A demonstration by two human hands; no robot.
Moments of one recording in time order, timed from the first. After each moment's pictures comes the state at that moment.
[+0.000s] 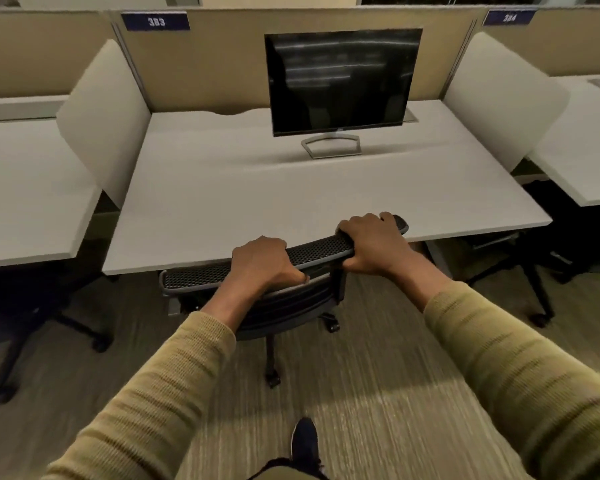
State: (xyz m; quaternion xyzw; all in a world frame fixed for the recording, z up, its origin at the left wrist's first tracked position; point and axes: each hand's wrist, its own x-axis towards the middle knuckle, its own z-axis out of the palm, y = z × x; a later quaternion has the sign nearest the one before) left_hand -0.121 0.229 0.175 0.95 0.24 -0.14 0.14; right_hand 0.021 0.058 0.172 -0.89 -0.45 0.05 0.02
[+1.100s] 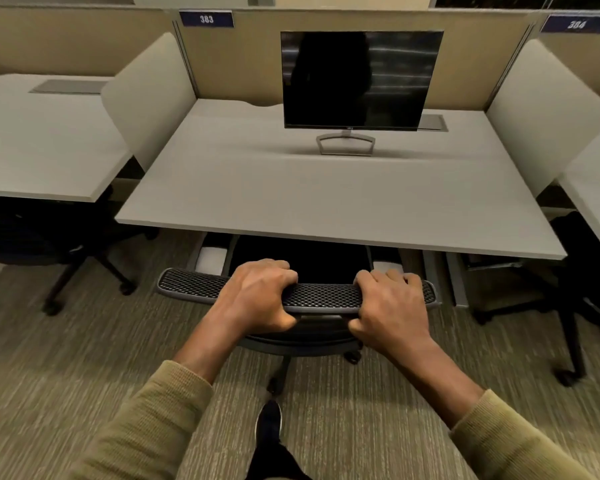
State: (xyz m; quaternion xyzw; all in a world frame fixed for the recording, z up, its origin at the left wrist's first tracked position) left_hand -0.136 0.026 0.182 0.99 0.16 0.01 0.07; right_hand 0.014 -0.158 0.157 -0.87 -0.49 -0.08 0.08
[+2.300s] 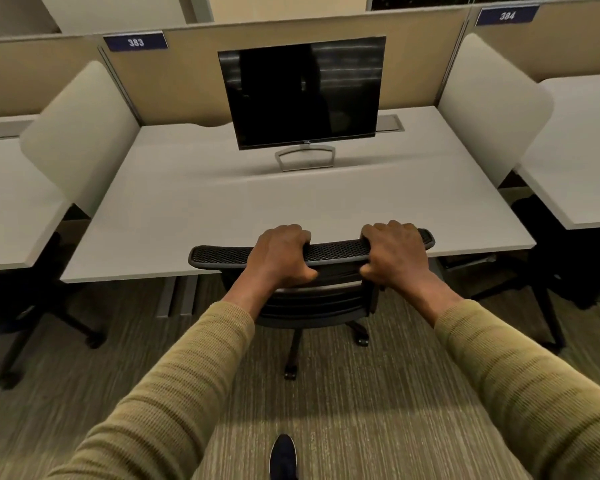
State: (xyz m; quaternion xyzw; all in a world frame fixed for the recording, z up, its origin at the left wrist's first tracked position) left_hand 0.039 0.091 0.171 0.98 0.14 0.02 0.11; right_hand 0.177 -0.095 0.159 -0.89 -0.44 -0.07 0.03
